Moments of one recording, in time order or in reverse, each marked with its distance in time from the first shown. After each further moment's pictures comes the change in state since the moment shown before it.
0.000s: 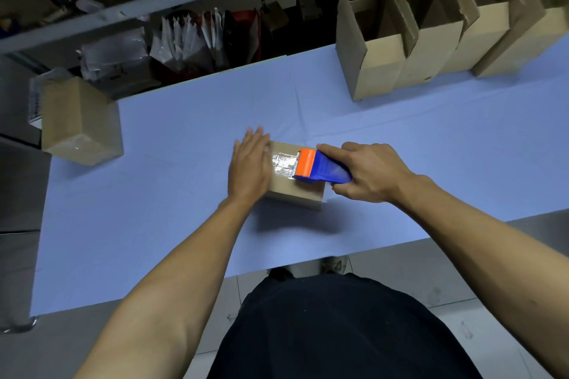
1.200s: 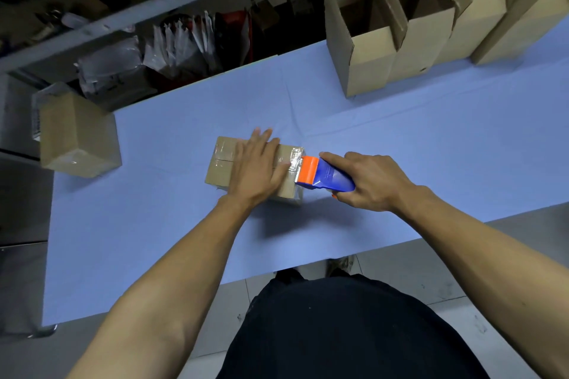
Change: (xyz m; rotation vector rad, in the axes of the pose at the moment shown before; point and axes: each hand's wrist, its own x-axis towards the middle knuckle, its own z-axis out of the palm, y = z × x) left_hand 0.014 0.016 0.016 0.278 -0.232 0.168; right_hand -0.018 0.029 0.034 0.106 0.002 0.049
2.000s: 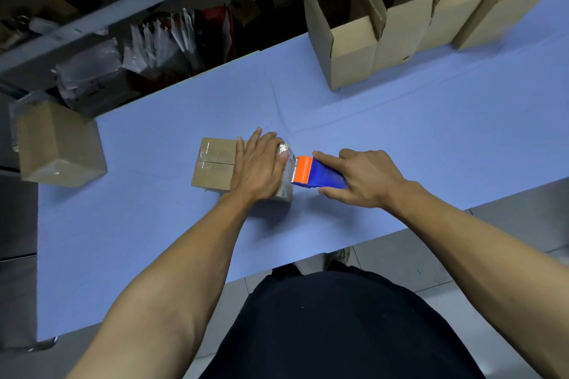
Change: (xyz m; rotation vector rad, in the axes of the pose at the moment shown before) left_hand 0.013 0.020 0.013 -0.074 -0.045 -0.007; right_hand -0.011 -0.001 -0.005 -0.105 -0.079 0.076
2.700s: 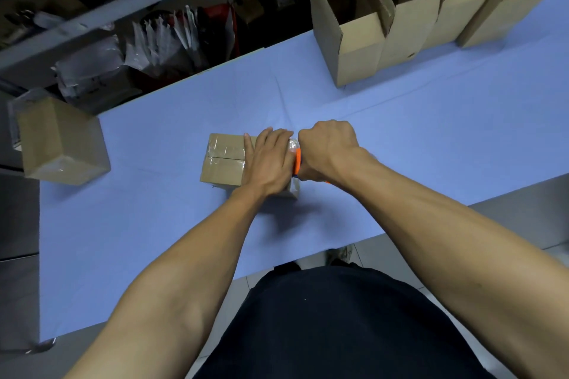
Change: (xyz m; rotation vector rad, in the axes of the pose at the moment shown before) left_hand -0.001 0.008 -0.010 -0.021 -0.062 0.005; right_hand 0.056 -0.085 -0.065 -0.115 -0.132 0.193
